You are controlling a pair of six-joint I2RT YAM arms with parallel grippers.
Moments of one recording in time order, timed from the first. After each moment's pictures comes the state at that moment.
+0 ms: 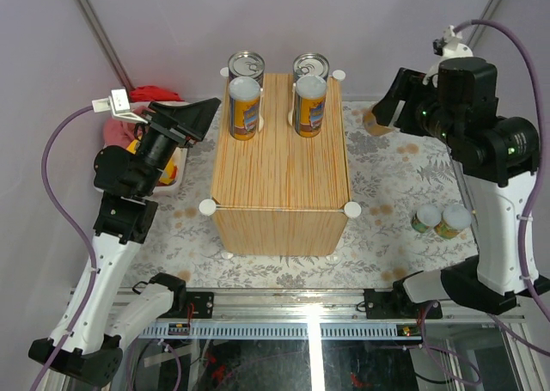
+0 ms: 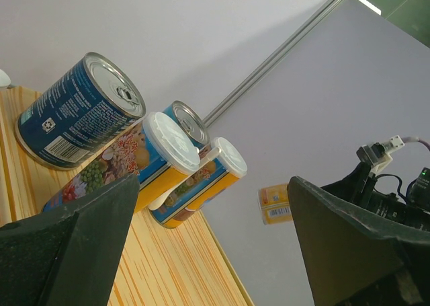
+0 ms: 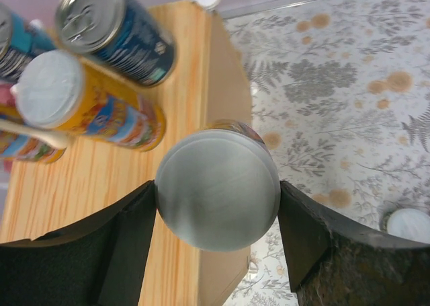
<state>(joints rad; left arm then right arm) -0.28 0.85 1.09 0.11 0.17 -0.91 0.36 1.37 2.20 -1.29 0.16 0.45</state>
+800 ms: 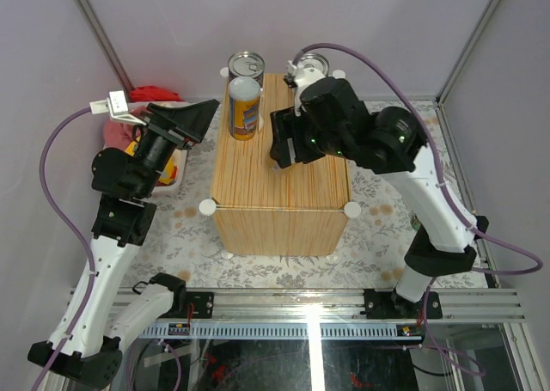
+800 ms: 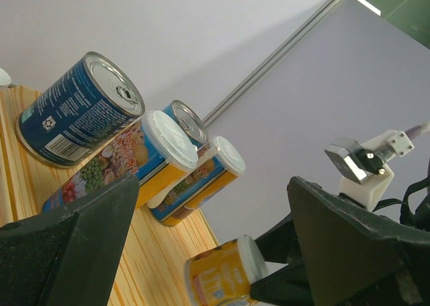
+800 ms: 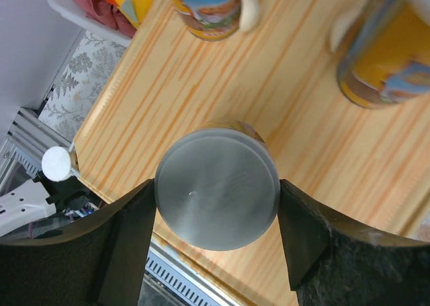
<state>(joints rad) -0.28 0.84 1.09 0.10 0.17 -0.91 0.98 1.70 2.45 -1.37 0.22 0.42</state>
